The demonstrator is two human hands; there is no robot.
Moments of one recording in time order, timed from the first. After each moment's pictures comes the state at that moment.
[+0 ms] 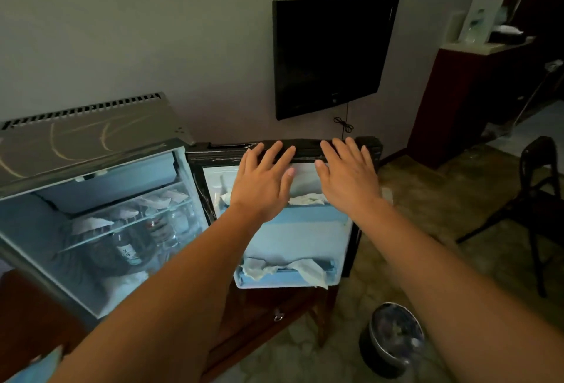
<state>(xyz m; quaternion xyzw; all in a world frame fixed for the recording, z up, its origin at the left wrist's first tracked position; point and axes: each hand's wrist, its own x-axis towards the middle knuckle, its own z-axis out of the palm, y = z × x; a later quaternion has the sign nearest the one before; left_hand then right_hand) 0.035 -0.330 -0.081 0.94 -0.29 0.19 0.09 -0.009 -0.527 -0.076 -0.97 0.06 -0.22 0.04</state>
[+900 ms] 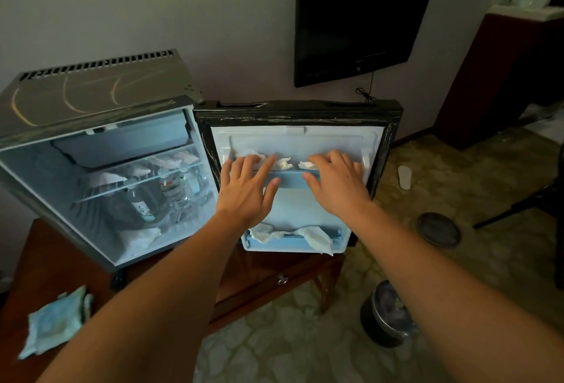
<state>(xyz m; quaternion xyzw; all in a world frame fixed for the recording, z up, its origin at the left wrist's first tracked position) 0.011 -0.285 -0.162 0.96 -0.21 0.18 0.06 -0.023 -0.499 -0.141 -0.98 -0.01 -0.17 0.10</state>
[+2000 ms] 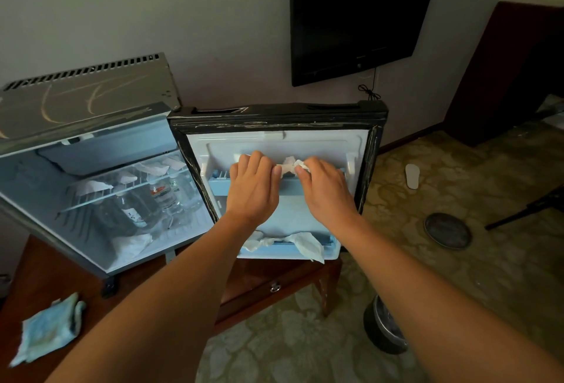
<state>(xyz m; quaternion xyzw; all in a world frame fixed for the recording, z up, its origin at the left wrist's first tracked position) 0.016 -0.351 -0.151 0.91 -0.21 0.30 0.19 -0.017 -0.515 -0.149 -0.93 -0.04 -0.22 0.27</state>
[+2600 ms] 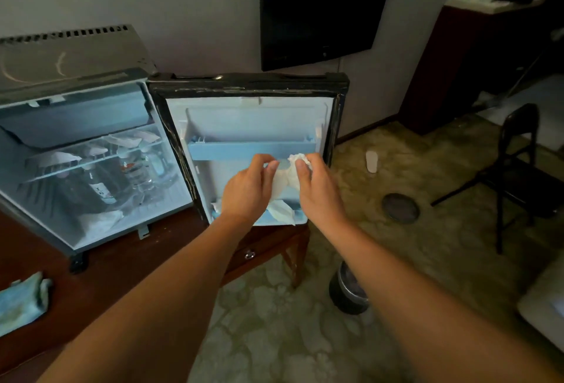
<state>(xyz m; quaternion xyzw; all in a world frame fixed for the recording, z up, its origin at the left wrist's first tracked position) -0.076 -0.368 -0.174 0.89 -0.22 0.21 0.35 -0.117 -0.517 -0.177 -0.87 0.06 -0.23 0.43</state>
